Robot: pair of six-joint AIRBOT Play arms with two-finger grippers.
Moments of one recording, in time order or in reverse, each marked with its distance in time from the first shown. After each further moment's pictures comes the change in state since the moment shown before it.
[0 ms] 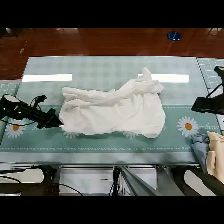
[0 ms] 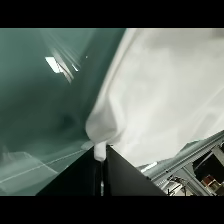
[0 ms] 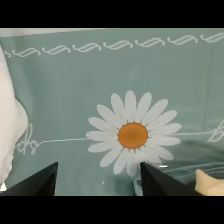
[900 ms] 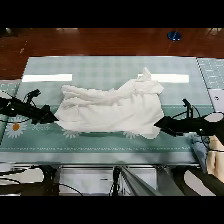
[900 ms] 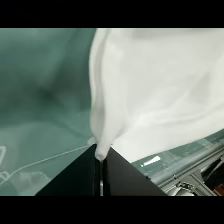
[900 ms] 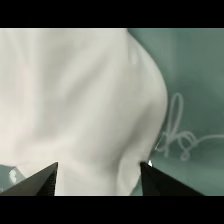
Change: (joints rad) left arm 0.024 0.051 0.063 -0.041 -0.036 0.047; right arm 0.108 -0.004 -0.571 0.686 -0.354 -0.120
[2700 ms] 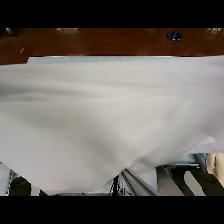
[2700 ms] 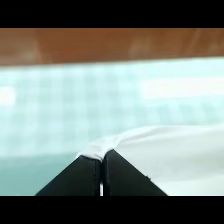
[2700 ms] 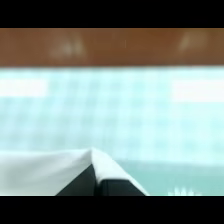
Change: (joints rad) left arm 0.174 0.939 0.804 -0.071 -0.373 -0.252; right arm -0.013 0.241 1.472 -0.423 0.768 0.325
